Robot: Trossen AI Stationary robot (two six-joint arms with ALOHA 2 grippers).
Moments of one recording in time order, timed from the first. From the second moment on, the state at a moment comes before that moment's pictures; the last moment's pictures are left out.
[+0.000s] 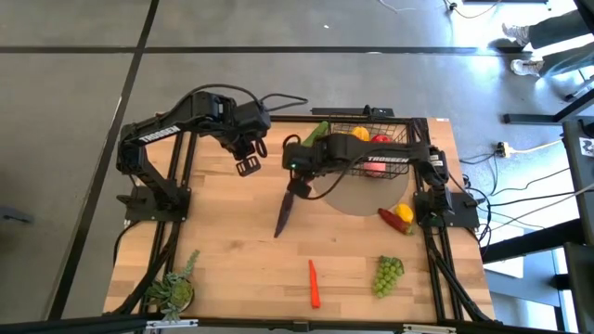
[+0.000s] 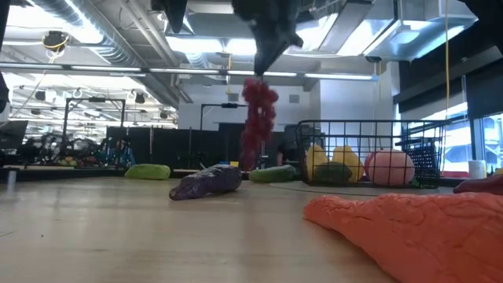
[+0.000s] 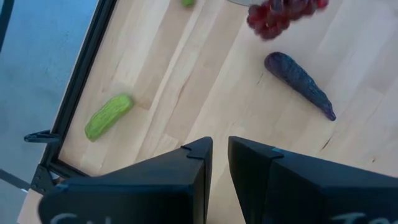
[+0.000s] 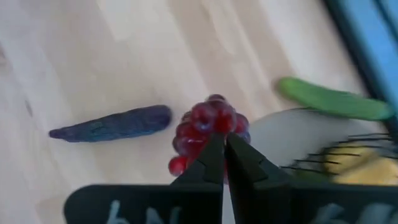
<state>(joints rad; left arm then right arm) 0.20 1.60 1.96 -1.56 -0.19 -0.23 -0.02 2.02 2.06 -1.22 0.30 0.36</state>
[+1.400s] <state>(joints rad) 0.21 1.61 1.96 -1.16 -0.20 -0.15 -0.28 1.52 2.03 -1.55 0.68 0.41</state>
